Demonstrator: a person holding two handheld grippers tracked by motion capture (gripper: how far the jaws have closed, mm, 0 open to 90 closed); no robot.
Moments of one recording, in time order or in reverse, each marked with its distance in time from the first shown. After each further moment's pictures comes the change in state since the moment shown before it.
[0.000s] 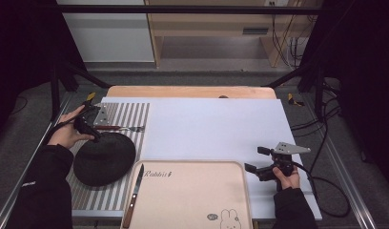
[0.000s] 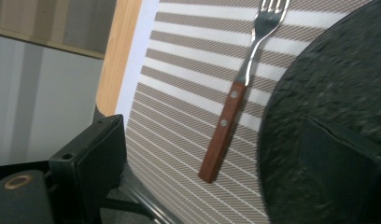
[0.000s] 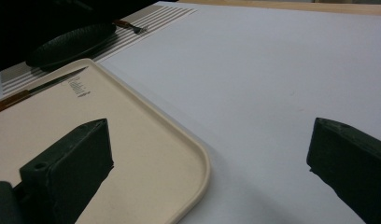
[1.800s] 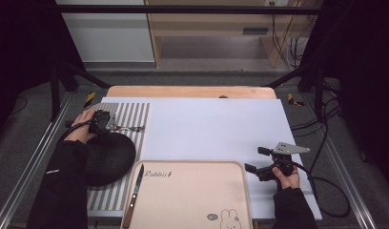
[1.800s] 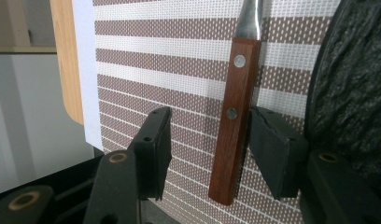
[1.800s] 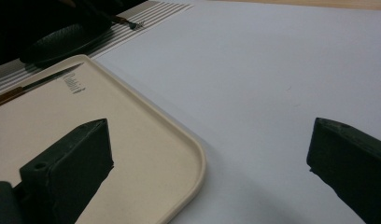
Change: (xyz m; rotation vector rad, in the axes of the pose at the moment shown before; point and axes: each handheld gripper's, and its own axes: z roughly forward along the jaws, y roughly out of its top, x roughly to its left) left arm 0.001 -0.007 0.065 0.128 -0.069 0.224; right arm -0.002 -0.002 0.001 0.014 -0.012 0.001
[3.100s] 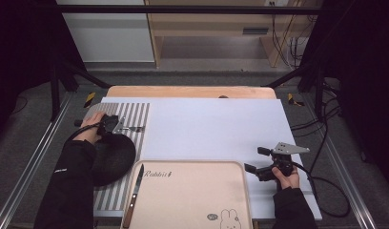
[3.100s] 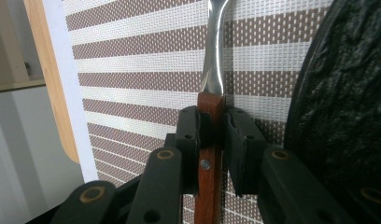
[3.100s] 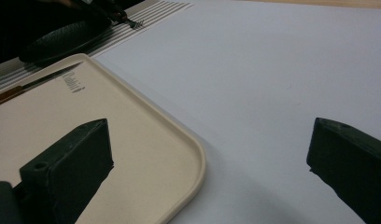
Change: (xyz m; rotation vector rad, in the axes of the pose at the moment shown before) left arm -0.007 0.022 0.010 -0.034 -0.022 0.121; right arm 0.000 0.000 0.001 0.002 0.001 0.002
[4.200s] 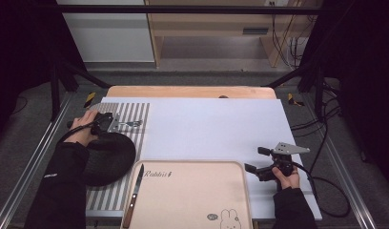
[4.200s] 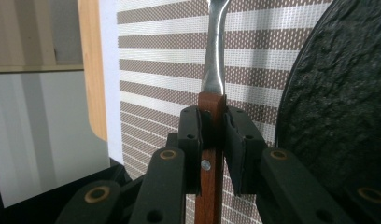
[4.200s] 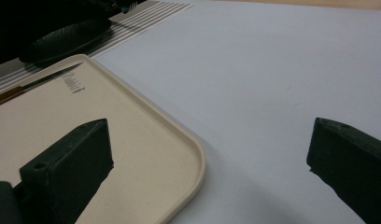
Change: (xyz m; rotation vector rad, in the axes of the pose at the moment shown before) left arm -0.003 -0.001 -0.041 -0.012 0.090 -0.105; right arm 0.000 0.000 -0.001 -0.004 -0.001 -0.003
